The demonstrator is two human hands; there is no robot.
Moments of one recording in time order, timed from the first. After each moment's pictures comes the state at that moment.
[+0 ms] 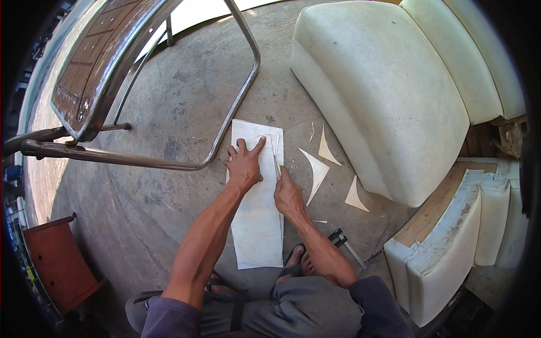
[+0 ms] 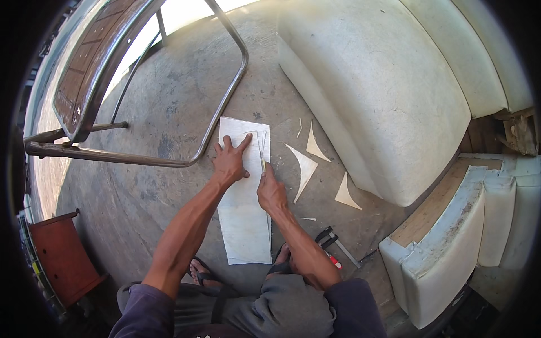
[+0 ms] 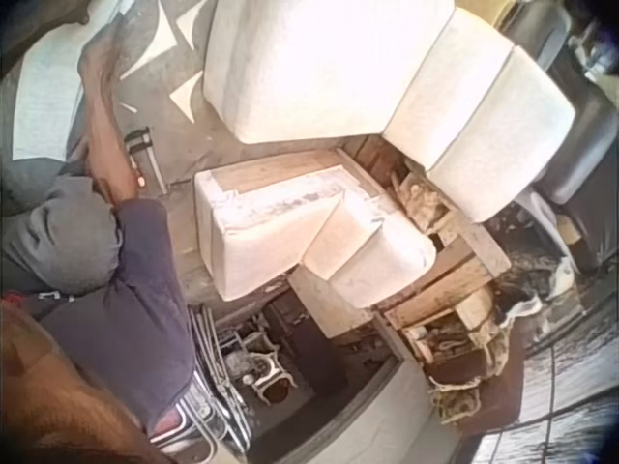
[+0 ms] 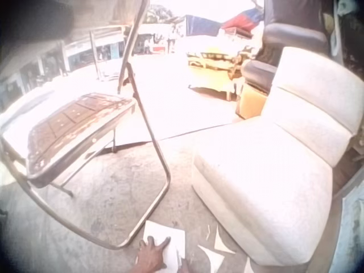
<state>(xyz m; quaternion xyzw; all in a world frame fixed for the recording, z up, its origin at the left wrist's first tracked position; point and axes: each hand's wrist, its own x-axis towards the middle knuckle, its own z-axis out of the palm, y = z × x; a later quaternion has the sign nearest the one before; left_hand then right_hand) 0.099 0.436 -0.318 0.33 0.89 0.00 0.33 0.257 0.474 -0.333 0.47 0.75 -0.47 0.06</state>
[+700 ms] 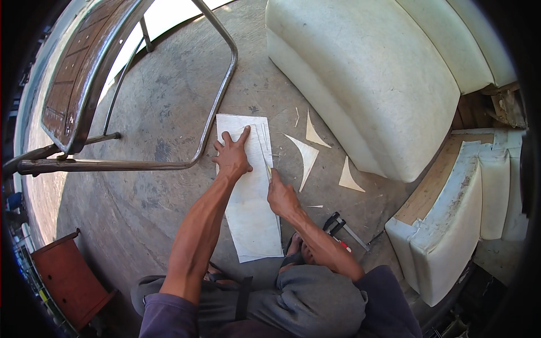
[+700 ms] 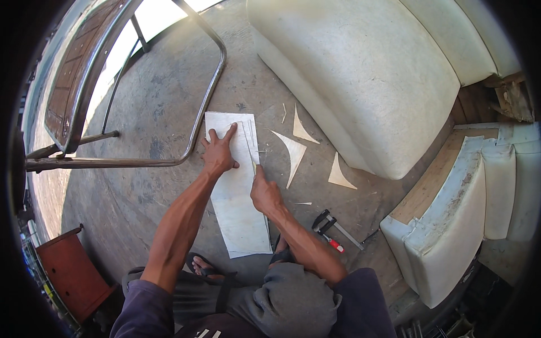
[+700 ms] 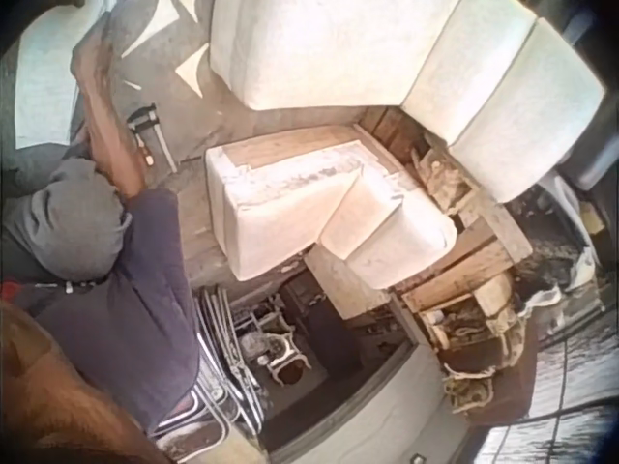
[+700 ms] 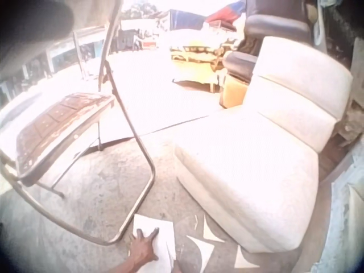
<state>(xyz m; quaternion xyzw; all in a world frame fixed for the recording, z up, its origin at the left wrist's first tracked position) 0.103 0.439 -0.323 0.29 0.89 -0.02 0.34 0.285 0.454 -0.316 0.46 0.75 -0.46 0.12</state>
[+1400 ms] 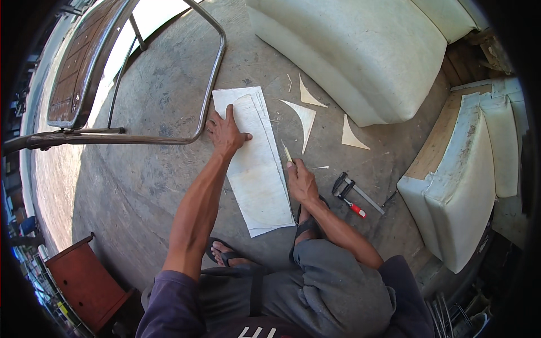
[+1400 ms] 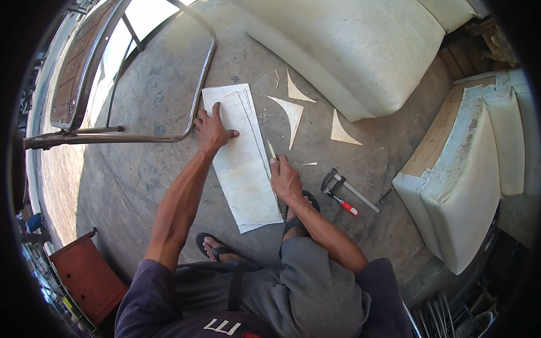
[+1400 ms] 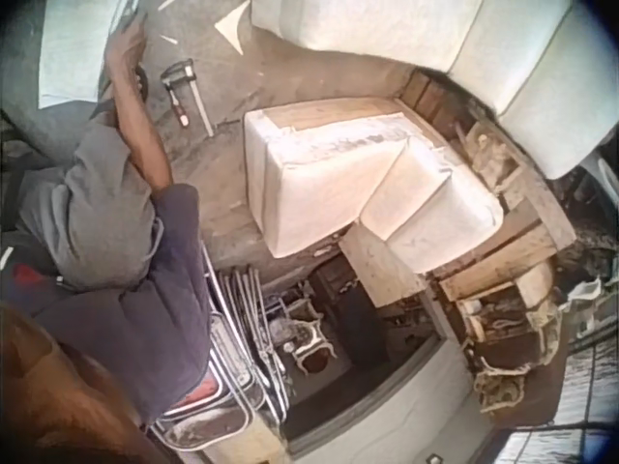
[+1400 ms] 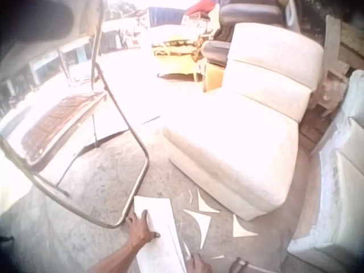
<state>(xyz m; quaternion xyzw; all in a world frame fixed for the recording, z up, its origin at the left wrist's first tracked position) 0.118 0.404 -0.329 0.34 0.91 0.07 0.22 0.370 0.402 -0.319 0.55 0.67 -0.49 -0.03</state>
